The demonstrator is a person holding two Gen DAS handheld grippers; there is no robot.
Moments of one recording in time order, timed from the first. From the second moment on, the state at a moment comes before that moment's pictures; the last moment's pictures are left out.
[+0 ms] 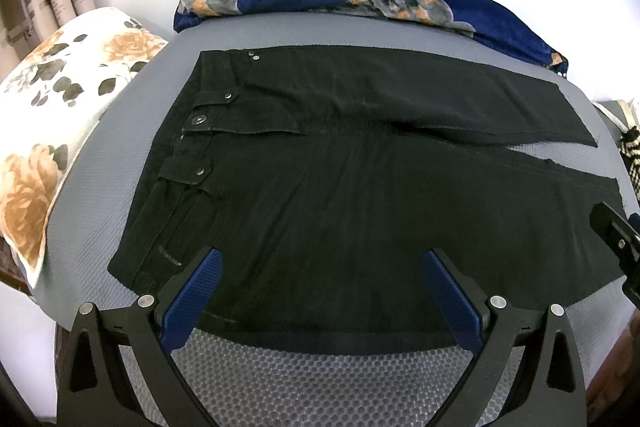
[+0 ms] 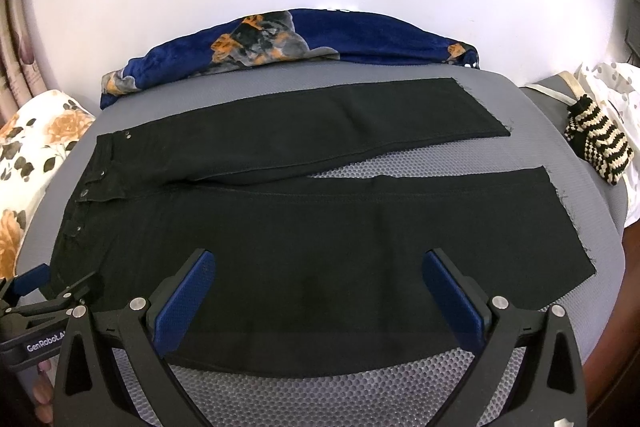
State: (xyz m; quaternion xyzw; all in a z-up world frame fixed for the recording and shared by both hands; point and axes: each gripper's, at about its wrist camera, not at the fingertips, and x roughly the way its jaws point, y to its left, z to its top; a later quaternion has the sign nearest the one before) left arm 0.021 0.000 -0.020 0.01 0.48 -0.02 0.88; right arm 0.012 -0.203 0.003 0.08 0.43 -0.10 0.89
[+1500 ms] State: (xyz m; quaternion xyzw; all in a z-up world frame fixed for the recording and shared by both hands) left arm 0.336 0.243 -0.087 -0.31 0.52 -0.15 0.78; right arm 0.180 -0.220 -0.027 0.18 0.49 -0.02 0.85
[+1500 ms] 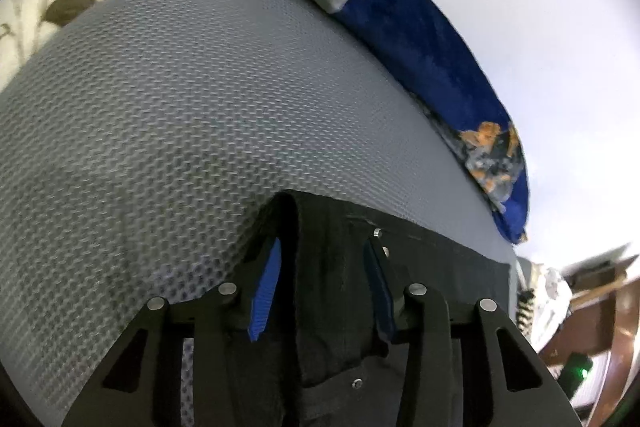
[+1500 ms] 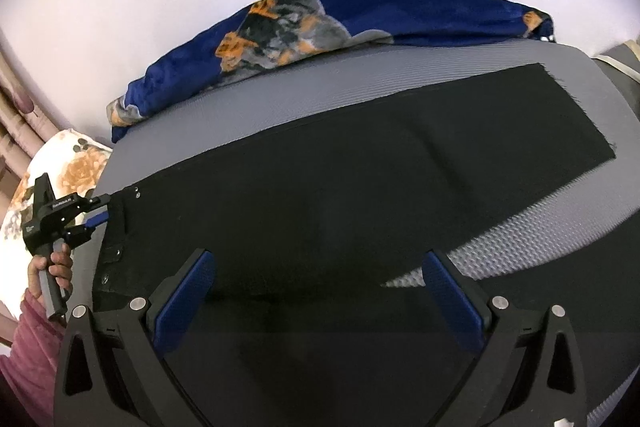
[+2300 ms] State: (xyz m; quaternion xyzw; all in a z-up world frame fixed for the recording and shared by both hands) left arm 0.348 0.206 -0.086 -0.41 0.47 -0.22 0.75; right arm 0.341 -0.217 -0.071 0.02 0.53 0.17 0.83
